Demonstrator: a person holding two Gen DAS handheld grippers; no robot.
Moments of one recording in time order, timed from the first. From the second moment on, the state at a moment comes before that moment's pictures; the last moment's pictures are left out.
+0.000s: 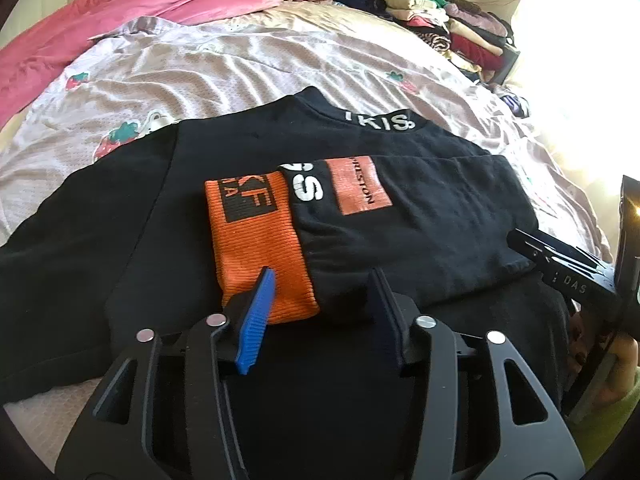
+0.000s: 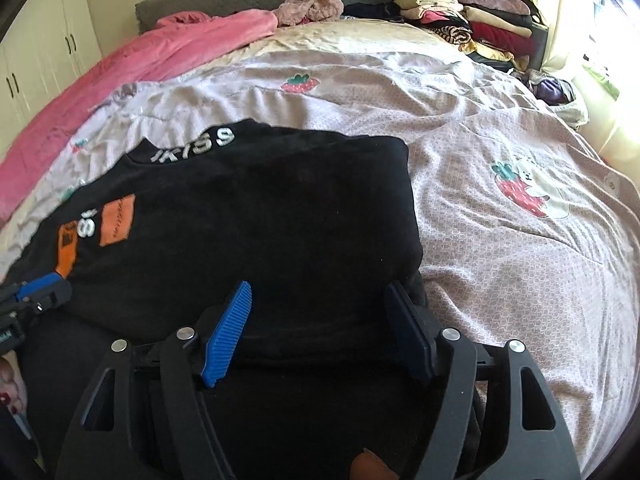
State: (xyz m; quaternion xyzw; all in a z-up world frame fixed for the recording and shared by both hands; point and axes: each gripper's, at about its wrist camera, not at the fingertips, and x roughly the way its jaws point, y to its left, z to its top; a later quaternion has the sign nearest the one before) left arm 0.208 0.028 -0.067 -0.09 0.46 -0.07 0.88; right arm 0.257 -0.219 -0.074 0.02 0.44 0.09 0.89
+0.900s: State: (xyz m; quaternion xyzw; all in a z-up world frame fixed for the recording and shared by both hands) left arm 0.179 0.066 -0.018 -0.12 0.43 -0.05 0.89; right arm 0.221 -0.205 -0.011 0.07 0.36 0.15 0.92
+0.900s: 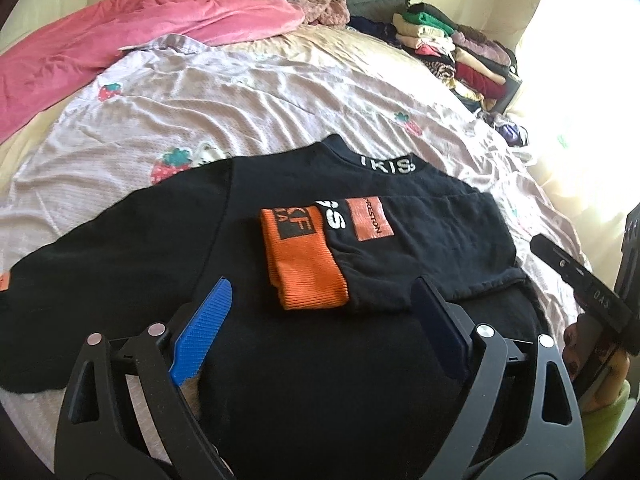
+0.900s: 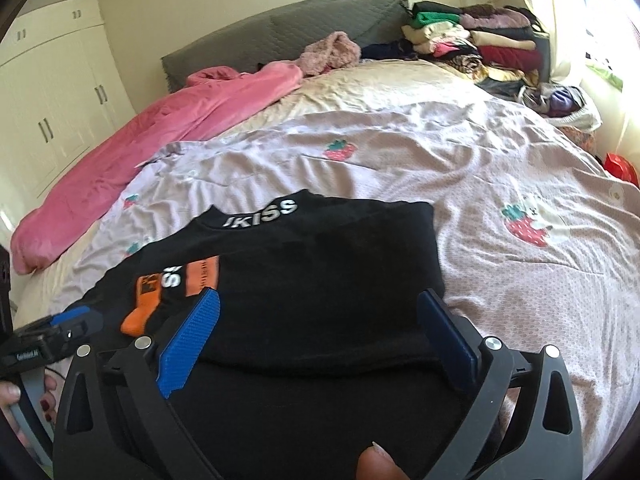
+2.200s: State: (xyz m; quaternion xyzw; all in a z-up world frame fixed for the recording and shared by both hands) left arm 0.089 0.216 0.026 -0.21 0.35 0.08 0.91; right arm 0.170 -0.044 0.084 -0.01 0.32 0.30 0.90
